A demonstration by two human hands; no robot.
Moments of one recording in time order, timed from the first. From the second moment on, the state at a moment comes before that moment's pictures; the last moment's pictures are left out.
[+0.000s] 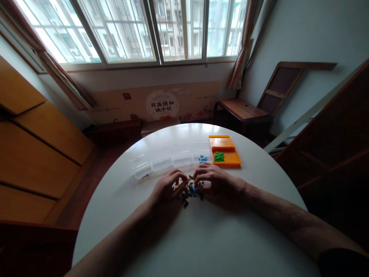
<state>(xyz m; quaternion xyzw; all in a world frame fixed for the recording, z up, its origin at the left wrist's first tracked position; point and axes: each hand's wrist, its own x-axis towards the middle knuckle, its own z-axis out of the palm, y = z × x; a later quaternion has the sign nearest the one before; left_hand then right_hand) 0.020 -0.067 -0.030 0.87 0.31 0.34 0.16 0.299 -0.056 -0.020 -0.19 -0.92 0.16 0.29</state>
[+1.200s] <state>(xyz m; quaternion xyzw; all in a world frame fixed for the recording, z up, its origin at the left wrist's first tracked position) 0.017 -0.067 -0.028 0.85 0.37 0.33 0.19 0.305 -0.028 -0.051 -0.38 -0.79 0.05 0.47</state>
